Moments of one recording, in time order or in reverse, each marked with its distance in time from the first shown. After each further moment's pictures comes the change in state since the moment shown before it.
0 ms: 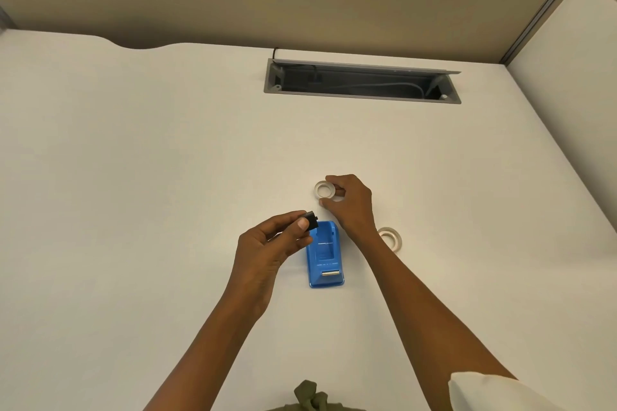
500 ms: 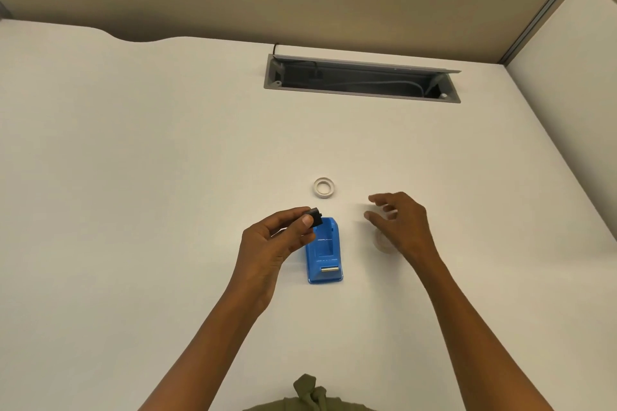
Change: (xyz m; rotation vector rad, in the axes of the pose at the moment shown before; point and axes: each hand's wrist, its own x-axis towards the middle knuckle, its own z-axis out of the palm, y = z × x) left_hand 0.001 -0.004 0.001 -0.029 -0.035 -0.020; right_hand -0.034 0.024 -0.077 -0.213 -0.025 0.037
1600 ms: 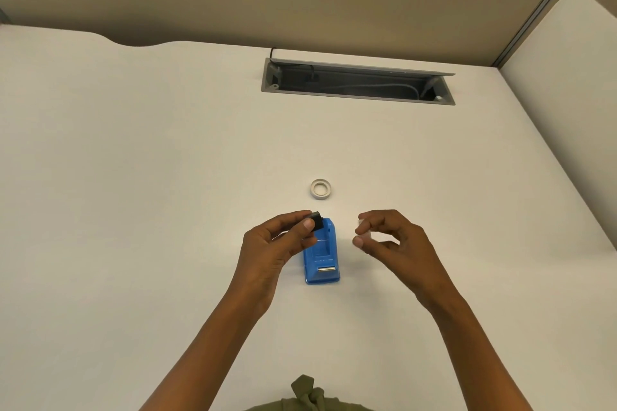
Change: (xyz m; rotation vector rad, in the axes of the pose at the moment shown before) left_hand -0.004 0.000 0.005 0.022 -0.008 0.001; right_hand -0.064 -0.034 -0.022 0.419 -0.153 -0.065
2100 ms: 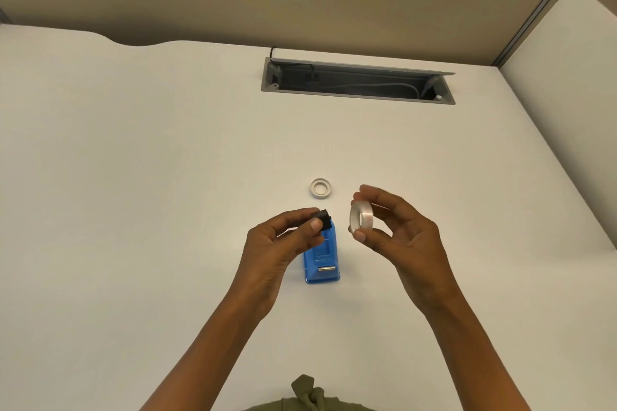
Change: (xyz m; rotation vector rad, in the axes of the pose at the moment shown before) left_hand -0.006 0.008 0.005 0.051 -0.065 0.038; right_hand -0.005 -0.020 0.005 0.356 -0.024 -0.106
